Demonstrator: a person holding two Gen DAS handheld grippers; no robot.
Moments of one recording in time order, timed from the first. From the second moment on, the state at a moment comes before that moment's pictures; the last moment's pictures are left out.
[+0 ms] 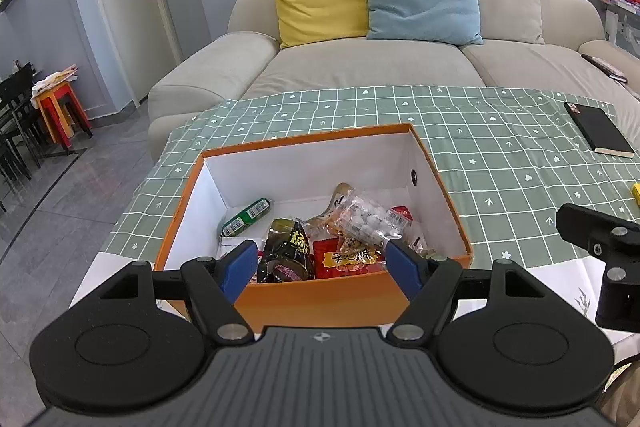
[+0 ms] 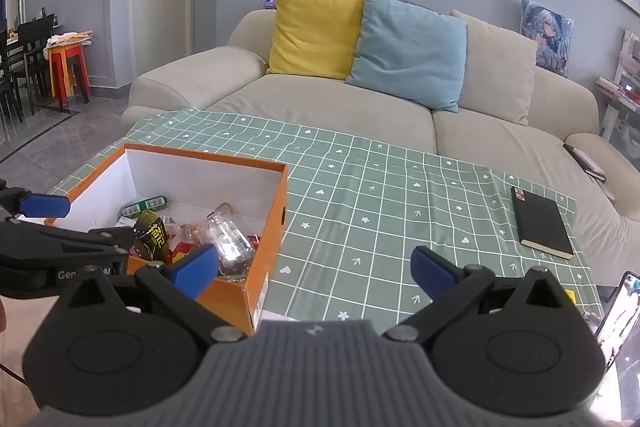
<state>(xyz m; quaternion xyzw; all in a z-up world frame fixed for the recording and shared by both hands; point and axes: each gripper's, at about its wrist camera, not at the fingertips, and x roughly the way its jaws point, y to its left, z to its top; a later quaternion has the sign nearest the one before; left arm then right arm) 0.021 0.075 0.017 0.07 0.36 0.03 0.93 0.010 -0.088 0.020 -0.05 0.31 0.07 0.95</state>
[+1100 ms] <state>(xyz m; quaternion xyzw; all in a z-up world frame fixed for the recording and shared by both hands) 0.025 0.078 0.015 0.08 0.37 0.03 0.93 0.012 -0.090 0.015 -0.05 0.32 0.07 0.95</state>
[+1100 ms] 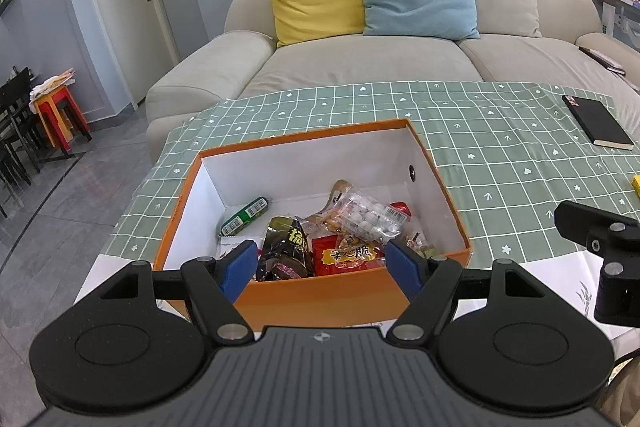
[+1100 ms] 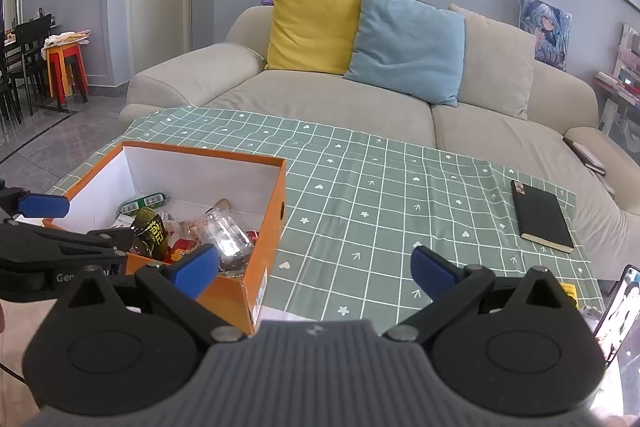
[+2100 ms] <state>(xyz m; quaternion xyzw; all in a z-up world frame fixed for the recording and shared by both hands) 0.023 0.077 0.015 0.08 0.36 0.02 0.93 0.013 -0.089 0.012 -0.04 0.32 0.07 0.94</state>
